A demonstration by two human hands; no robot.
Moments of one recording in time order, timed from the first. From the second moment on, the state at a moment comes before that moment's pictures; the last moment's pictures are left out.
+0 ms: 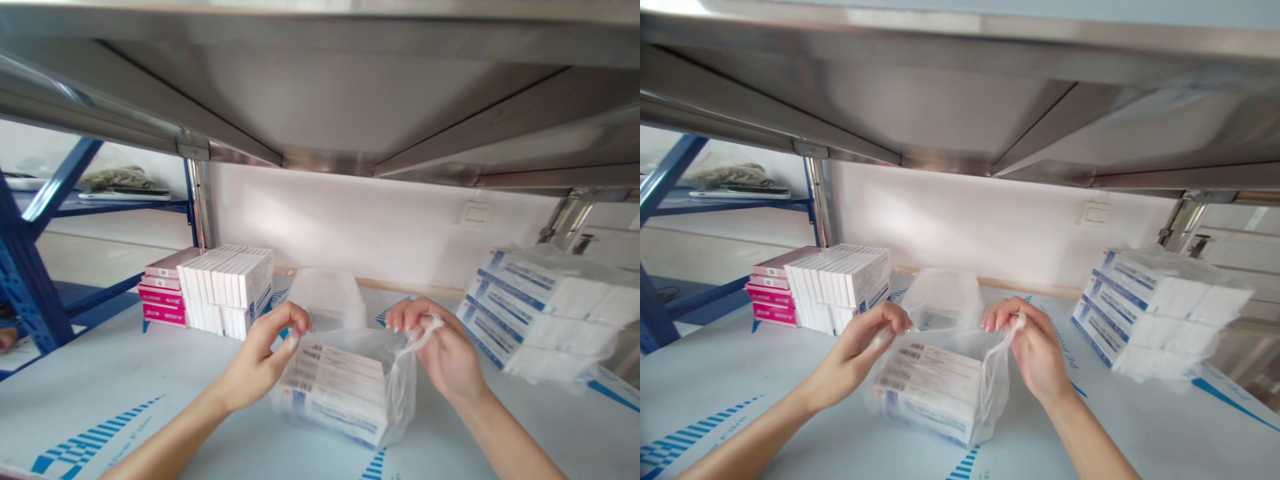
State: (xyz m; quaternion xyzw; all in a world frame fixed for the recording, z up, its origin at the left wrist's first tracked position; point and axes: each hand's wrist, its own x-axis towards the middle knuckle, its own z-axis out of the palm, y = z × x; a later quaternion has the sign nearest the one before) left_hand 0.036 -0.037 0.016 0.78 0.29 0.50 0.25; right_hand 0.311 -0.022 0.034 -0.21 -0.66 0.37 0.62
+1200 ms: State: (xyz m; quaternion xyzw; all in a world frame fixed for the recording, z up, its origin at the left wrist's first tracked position) left_hand 0.026 -0.067 0.055 0.89 0.46 0.03 -0.05; right_hand 0.292 -0.091 0.060 -0.48 -0.87 -0.08 0.06
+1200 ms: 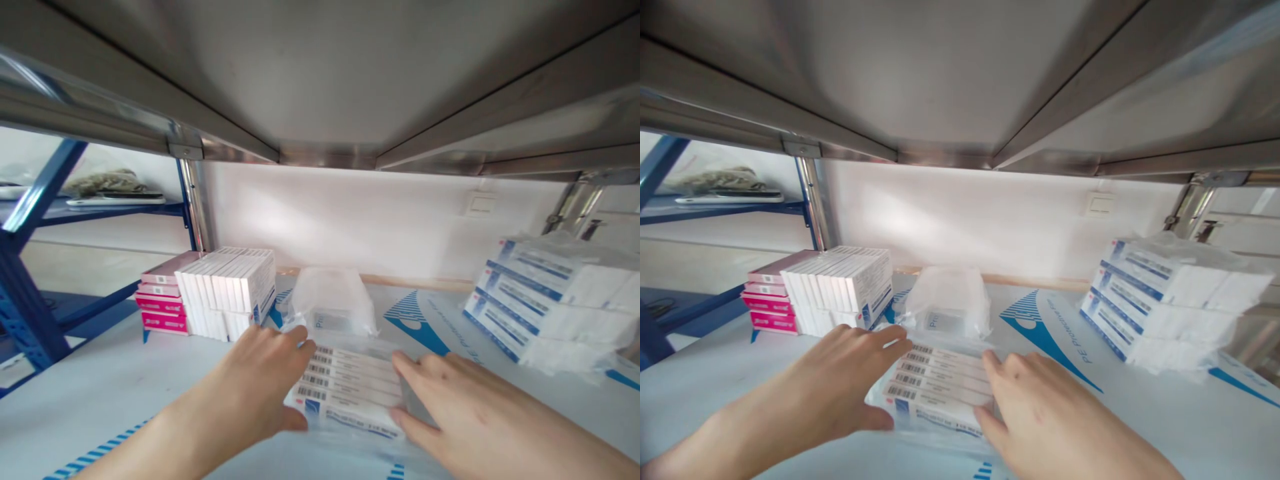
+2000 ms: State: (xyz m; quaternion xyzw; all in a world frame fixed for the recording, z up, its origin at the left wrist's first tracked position) left_hand -0.003 -0.050 0.016 0.85 0.43 0.23 0.19; right_hand 0.311 -0.069 0.012 -0.50 -0.78 0.30 0.24
